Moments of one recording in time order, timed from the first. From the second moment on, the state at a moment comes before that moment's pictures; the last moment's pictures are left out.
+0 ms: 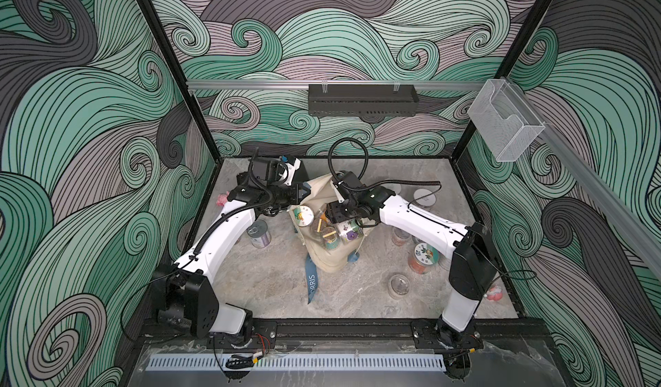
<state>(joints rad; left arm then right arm) -0.26 1.41 1.23 -0.53 0.47 -0.22 0.78 1.80 1.53 -0.67 0.05 0.33</state>
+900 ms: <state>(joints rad) -0.24 1.40 1.22 -0.55 0.38 -0.22 0.85 1.89 1.57 -0.55 0.08 0.30</state>
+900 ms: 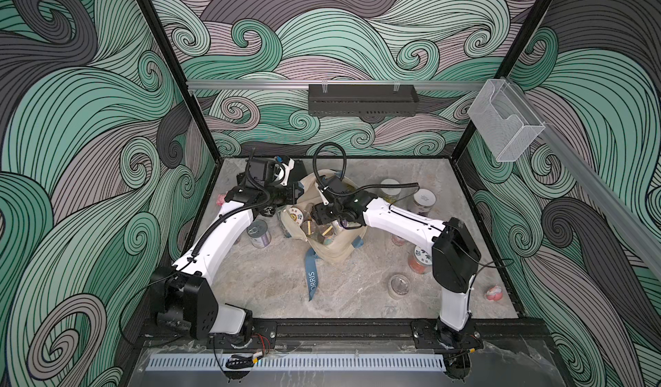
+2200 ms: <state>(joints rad) -0.23 1.40 1.22 -0.55 0.38 -0.23 0.76 1.21 0.92 -0.62 0.26 0.36</state>
